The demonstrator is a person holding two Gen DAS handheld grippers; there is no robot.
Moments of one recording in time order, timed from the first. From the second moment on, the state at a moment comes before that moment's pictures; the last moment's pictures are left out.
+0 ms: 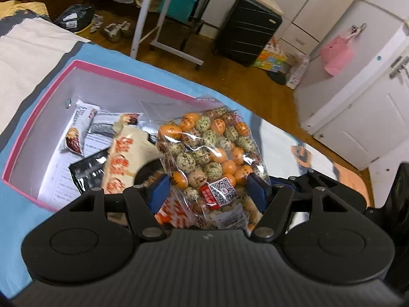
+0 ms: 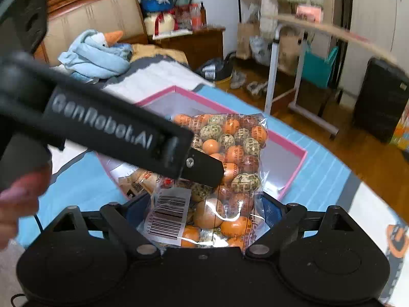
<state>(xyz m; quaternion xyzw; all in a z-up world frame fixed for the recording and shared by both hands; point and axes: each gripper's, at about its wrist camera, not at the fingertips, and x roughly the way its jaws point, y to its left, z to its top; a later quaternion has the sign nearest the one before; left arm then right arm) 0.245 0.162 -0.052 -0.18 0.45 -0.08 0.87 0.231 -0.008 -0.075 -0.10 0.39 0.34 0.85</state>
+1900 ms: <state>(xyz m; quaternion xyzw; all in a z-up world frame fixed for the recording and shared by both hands) 0.177 -0.071 -0.037 0.08 0.44 -0.15 0.88 0.128 -0.330 -0.053 0.01 0.37 0.12 0.92</state>
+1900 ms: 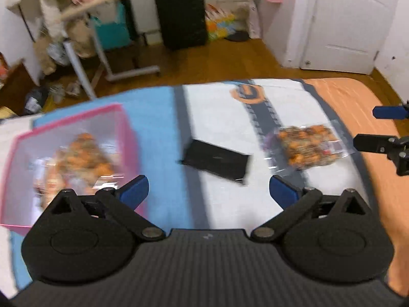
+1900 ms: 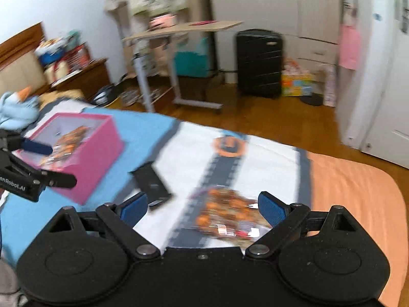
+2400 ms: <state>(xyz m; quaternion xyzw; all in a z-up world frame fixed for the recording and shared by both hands) 0.250 -0.158 -0.148 -0.03 0.51 -0.19 0.84 0.175 -0.414 -0.158 0.09 0.44 0.10 0.89</state>
